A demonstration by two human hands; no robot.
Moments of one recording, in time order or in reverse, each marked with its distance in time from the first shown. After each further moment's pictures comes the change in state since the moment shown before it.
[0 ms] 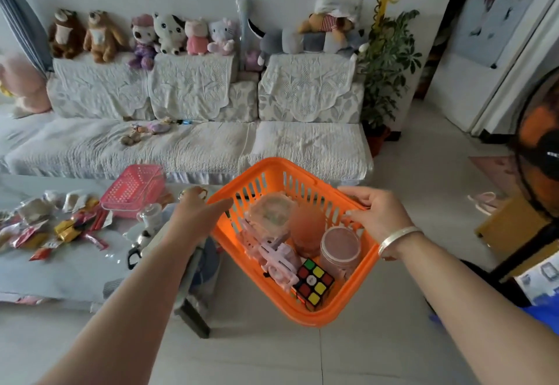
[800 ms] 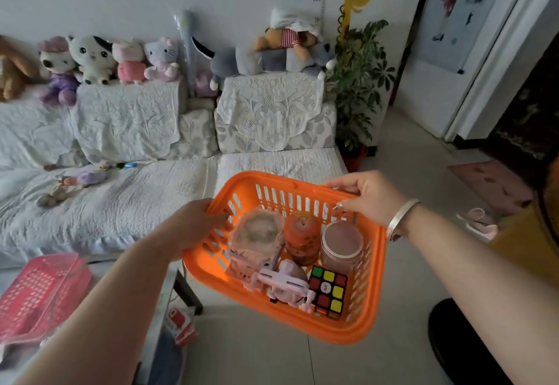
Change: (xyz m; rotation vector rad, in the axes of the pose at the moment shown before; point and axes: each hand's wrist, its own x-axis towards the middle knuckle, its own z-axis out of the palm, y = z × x) left_hand 0.327 0.164 0.110 0.055 -0.453 0.081; right_hand 0.352 0.011 -0.082 -0.086 -0.131 -0.018
